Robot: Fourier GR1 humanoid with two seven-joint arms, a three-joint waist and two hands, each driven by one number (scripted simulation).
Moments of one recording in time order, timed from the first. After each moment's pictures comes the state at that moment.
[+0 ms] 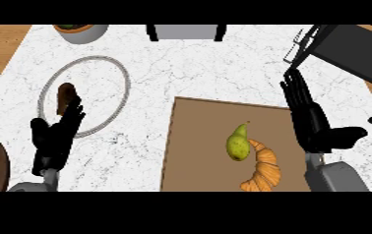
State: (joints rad) left arm -0.02 0.37 -0.13 -1.39 0.22 0.22 0.12; right arm -0.15 -0.32 0.21 -1.41 -0.40 -0.19 -0.23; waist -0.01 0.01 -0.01
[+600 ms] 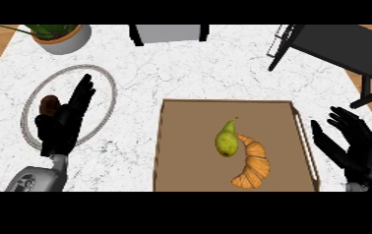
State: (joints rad) left arm -0.12 0.36 -0.17 -1.46 0.16 0.20 0.03; right arm 0.08 -0.38 0.03 -1.44 -0.31 -0.55 -0.15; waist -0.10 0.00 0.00
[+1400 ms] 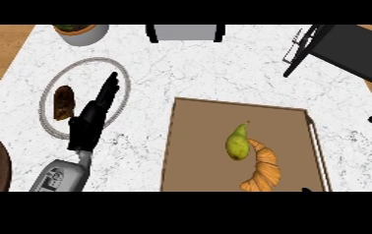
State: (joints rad) left arm -0.17 0.27 -0.24 -1.43 0.08 0.19 0.00; right arm 0.56 -0.28 0.11 -1.83 -0.14 -0.72 -0.29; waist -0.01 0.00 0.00
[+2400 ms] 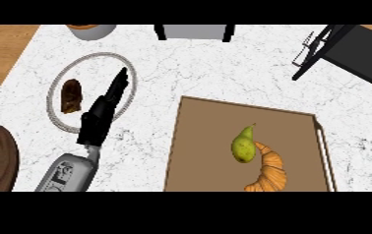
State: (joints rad) left arm -0.22 0.24 -0.26 -1.42 0.04 0.18 0.01; right arm 0.61 -0.82 0.30 -2.35 0.40 -0.50 0.87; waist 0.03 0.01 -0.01
